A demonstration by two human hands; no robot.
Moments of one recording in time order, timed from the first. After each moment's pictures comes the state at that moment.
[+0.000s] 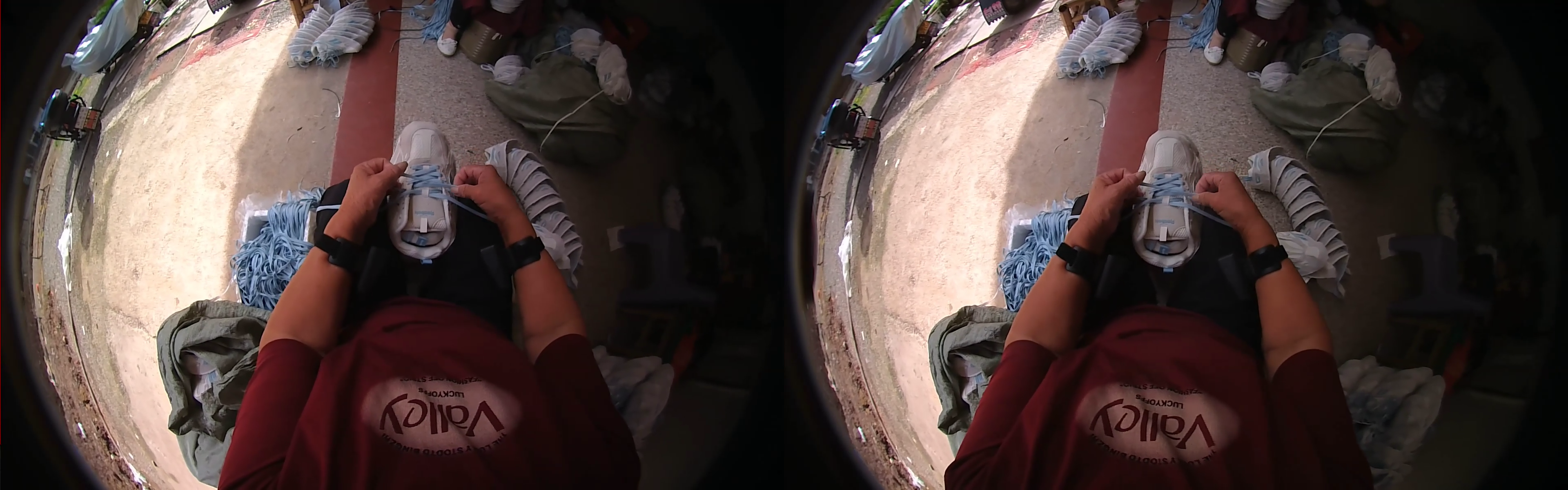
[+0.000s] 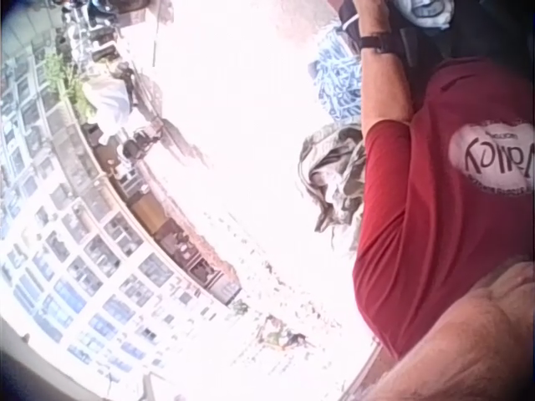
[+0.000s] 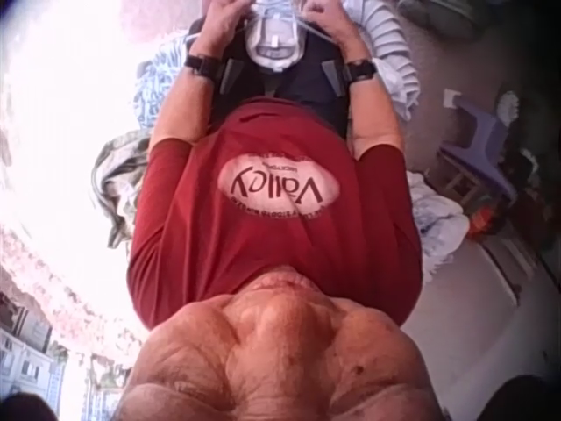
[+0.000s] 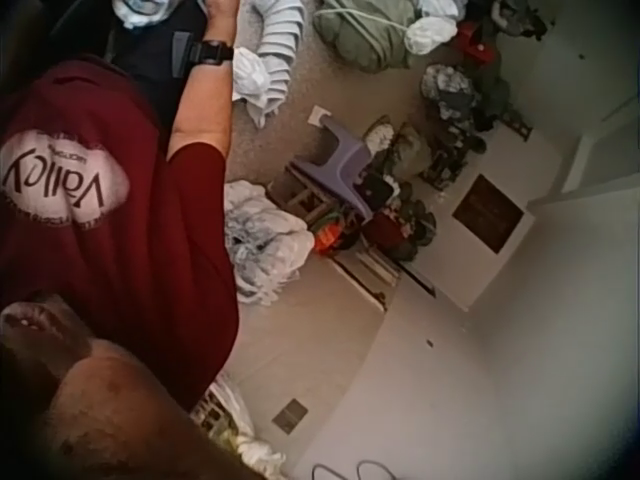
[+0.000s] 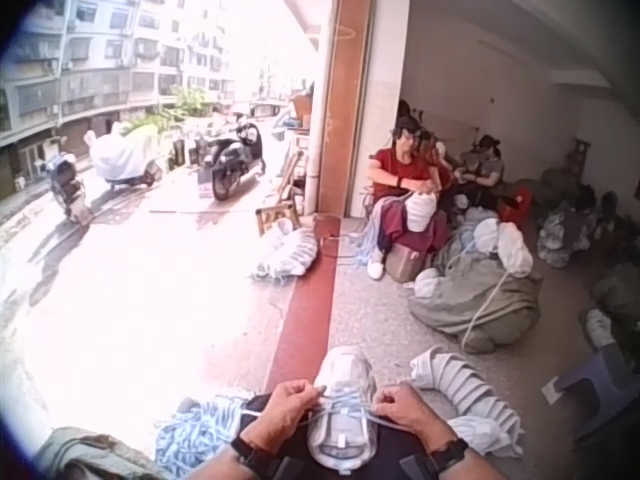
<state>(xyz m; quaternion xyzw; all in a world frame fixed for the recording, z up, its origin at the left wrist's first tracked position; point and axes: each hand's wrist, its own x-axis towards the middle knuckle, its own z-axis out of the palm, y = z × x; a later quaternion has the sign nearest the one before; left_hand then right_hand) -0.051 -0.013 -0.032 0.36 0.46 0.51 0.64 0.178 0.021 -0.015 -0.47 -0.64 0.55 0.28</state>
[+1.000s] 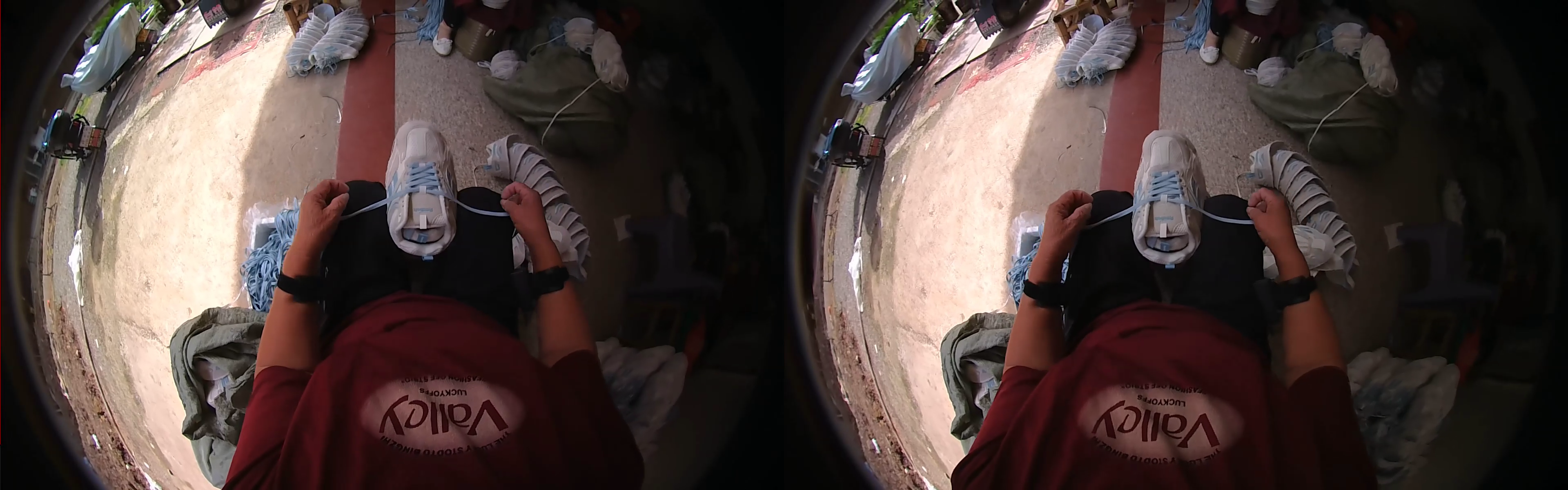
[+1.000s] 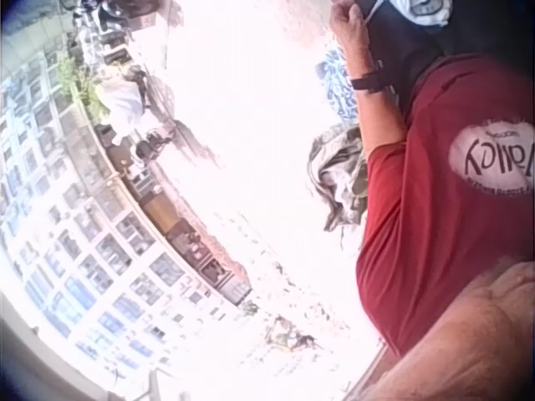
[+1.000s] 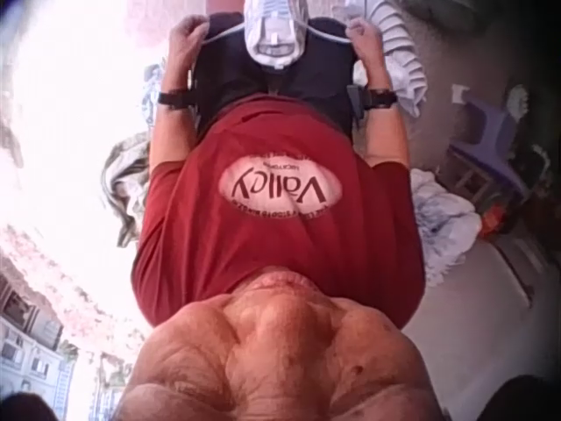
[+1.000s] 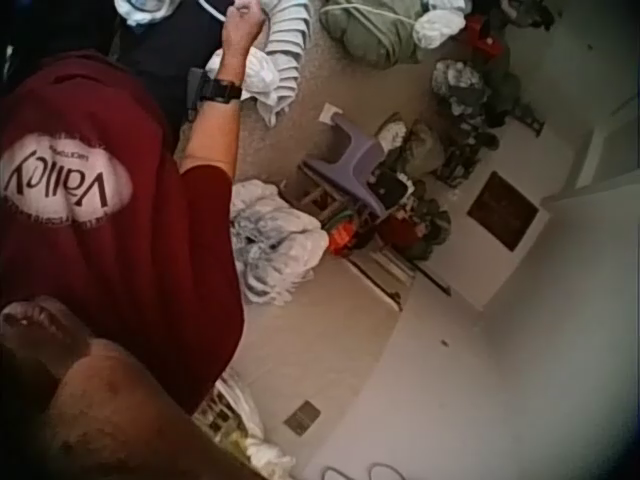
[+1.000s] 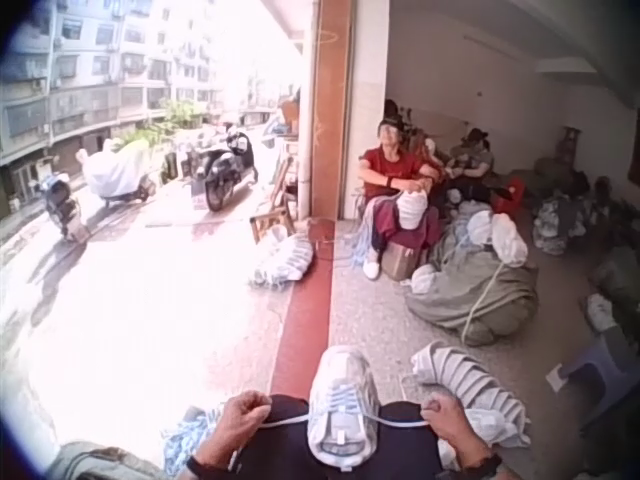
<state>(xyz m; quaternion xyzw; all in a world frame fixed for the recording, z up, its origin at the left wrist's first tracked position) -0.119 -0.058 -0.037 0.54 0.57 0.45 0.42 0.254 -0.021 -0.040 -0.60 -0.61 0.37 0.36</state>
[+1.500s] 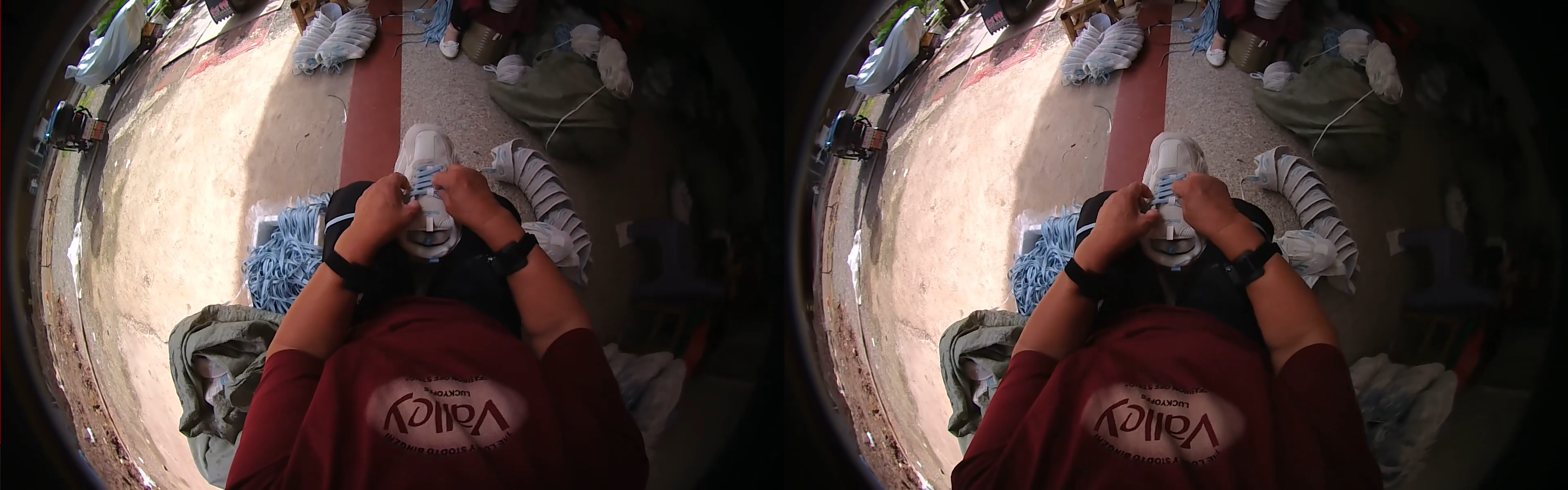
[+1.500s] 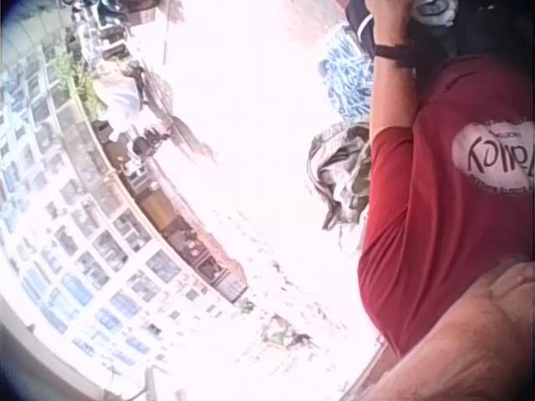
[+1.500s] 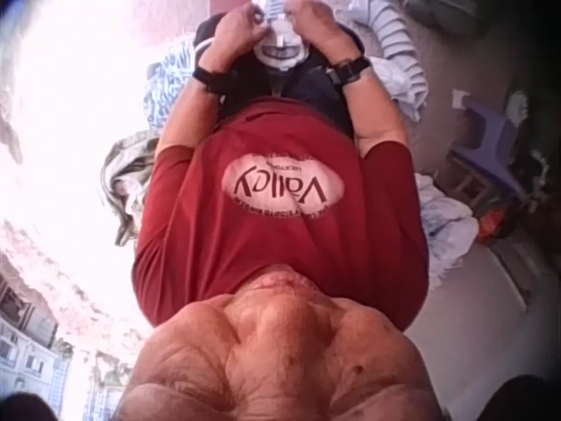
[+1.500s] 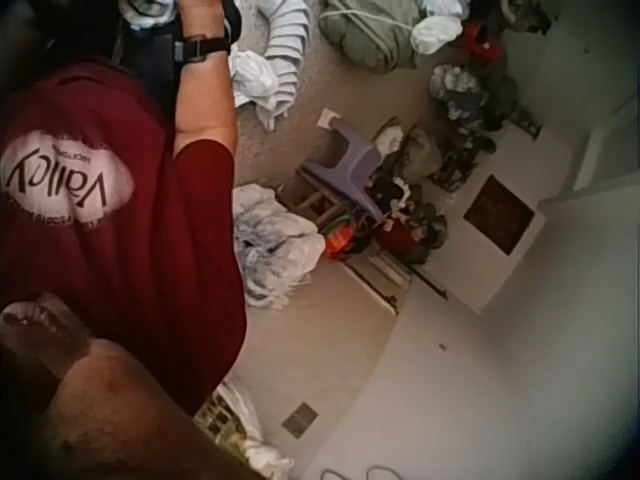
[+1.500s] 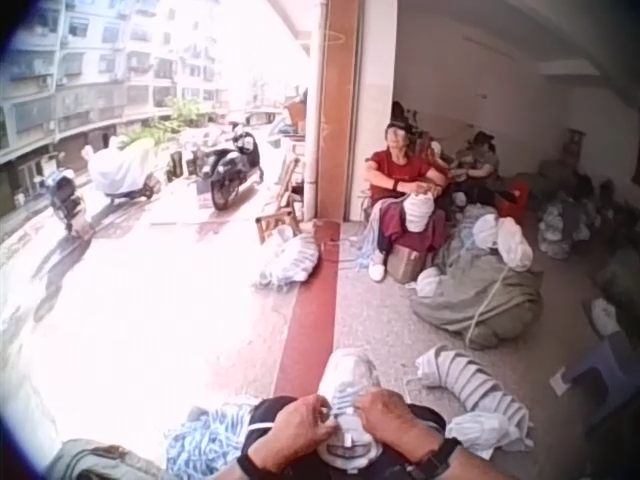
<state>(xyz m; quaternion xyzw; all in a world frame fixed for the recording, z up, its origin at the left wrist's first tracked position) -0.041 -0.040 -0.015 0.69 0.61 0.29 0.28 0.136 0.002 -0.007 -0.44 -0.87 0.12 0.20</state>
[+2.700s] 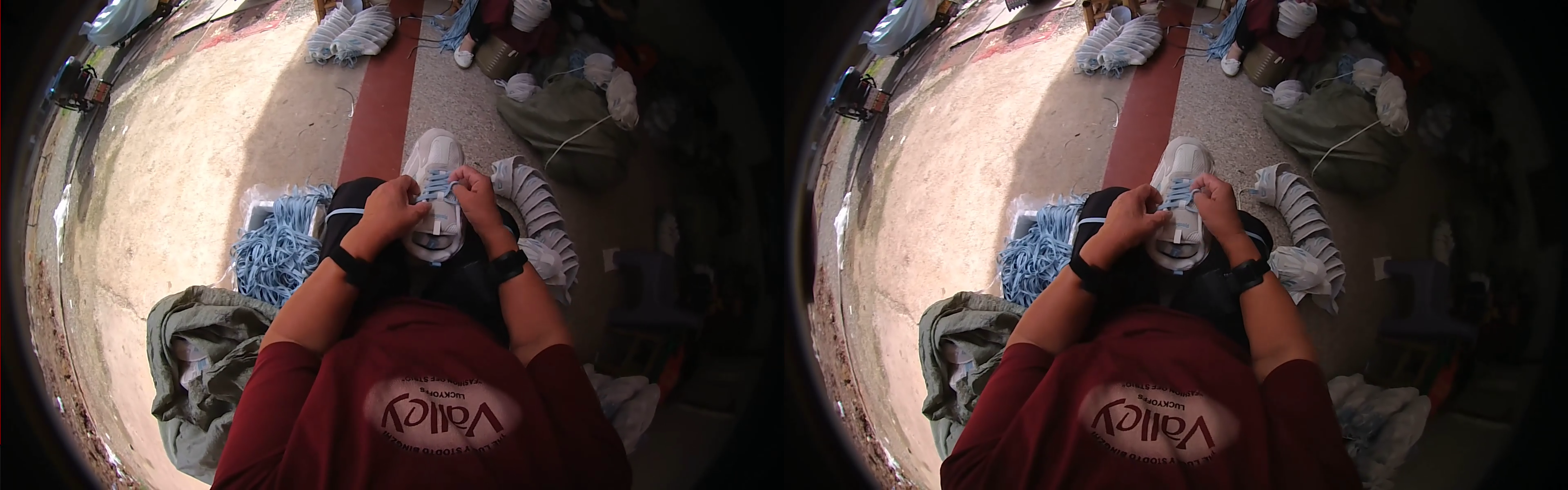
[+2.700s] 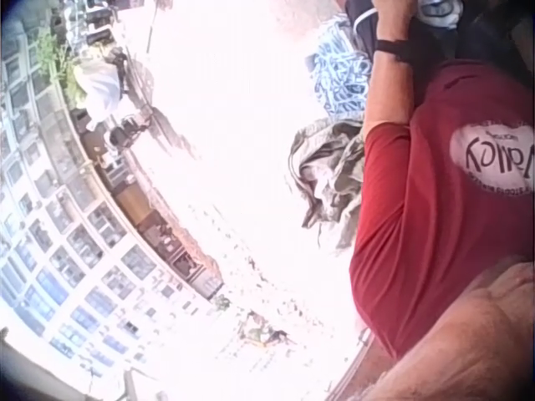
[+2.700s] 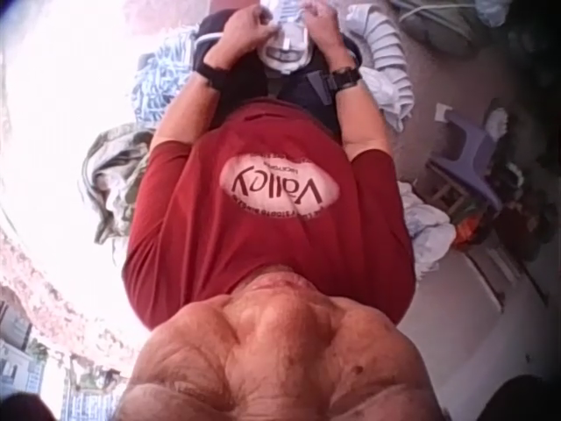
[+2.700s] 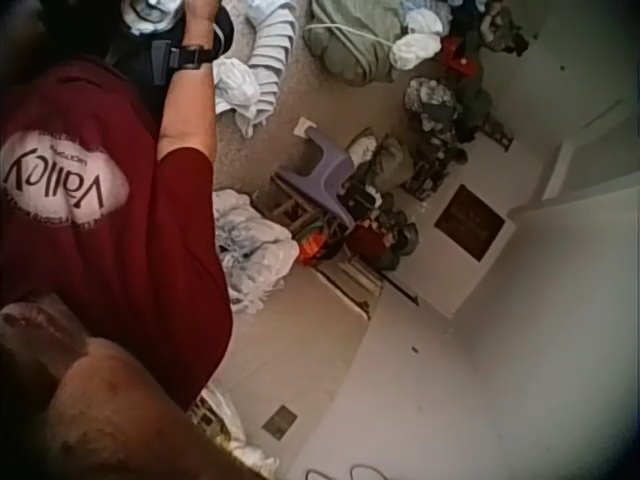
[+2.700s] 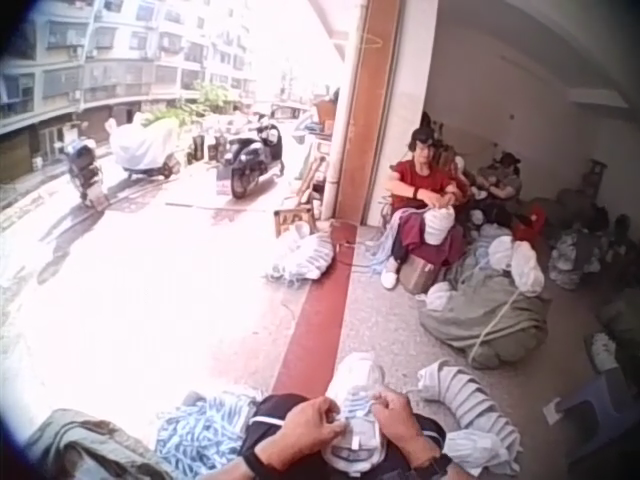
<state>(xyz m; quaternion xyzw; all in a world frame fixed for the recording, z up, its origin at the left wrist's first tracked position) -0.047 -0.042 -0.023 0.62 0.61 0.33 0.36 0.135 0.013 -0.039 -0.49 -0.62 0.40 0.46</state>
